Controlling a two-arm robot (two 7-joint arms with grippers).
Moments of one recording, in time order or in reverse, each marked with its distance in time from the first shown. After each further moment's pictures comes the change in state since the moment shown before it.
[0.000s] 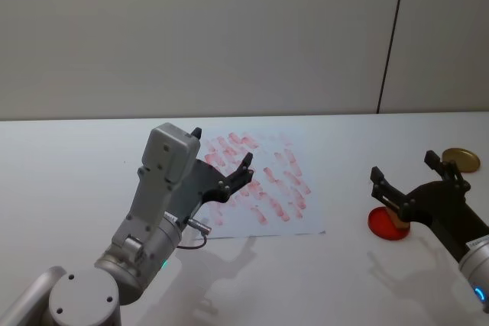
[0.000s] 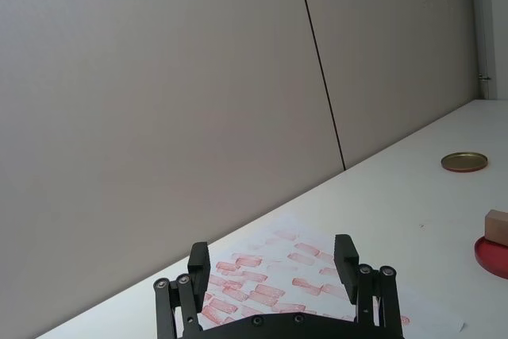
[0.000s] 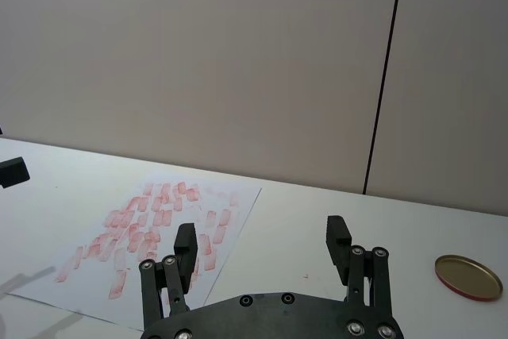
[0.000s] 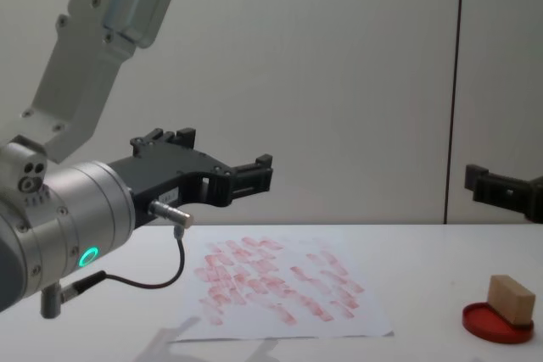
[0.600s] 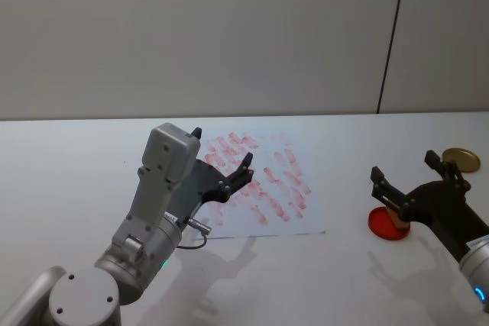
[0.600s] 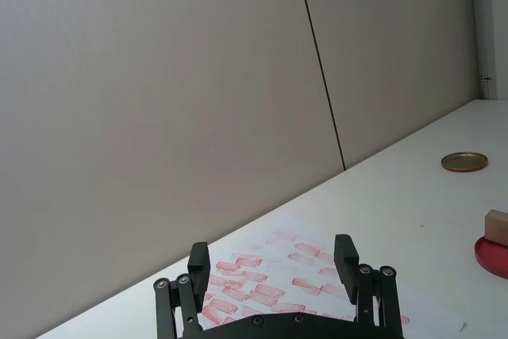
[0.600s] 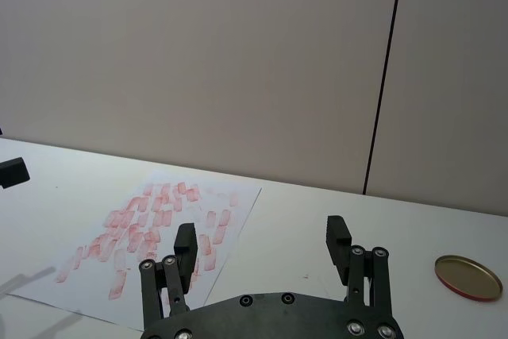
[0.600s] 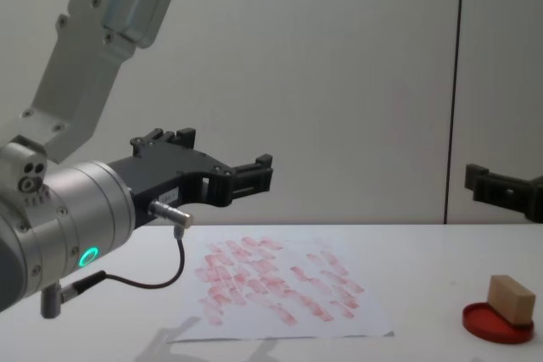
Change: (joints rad) left arm 0.000 0.000 0.000 0.000 0.000 0.000 0.000; right arm 0.000 0.000 0.000 0.000 0.000 0.000 0.000
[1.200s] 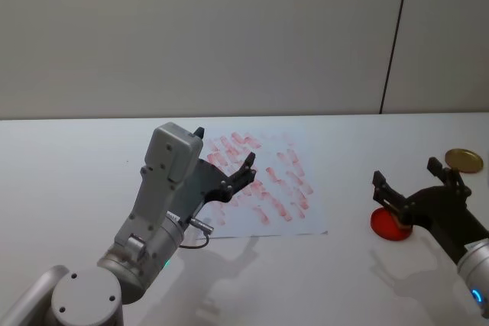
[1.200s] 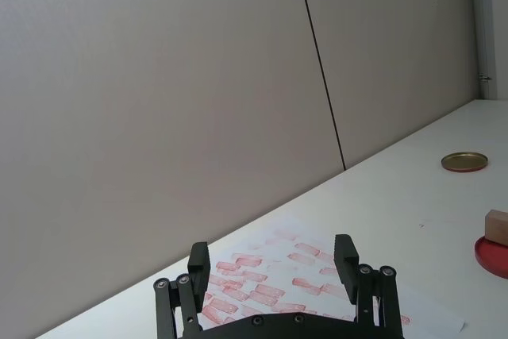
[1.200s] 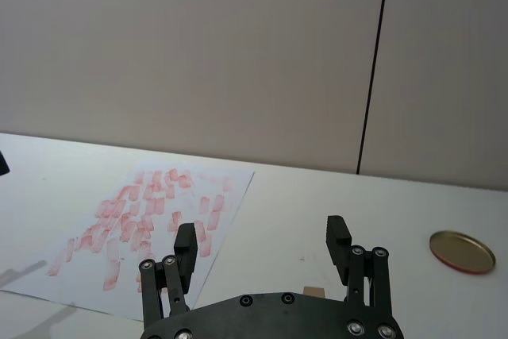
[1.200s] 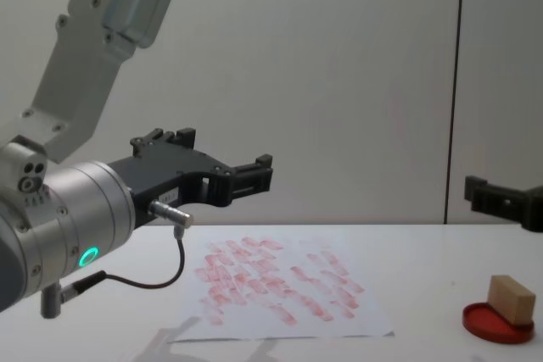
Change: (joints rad) left arm 0.000 0.000 0.000 0.000 0.000 0.000 0.000; right arm -0.001 -0.016 -0.005 -0.007 0.000 0.051 -0.036
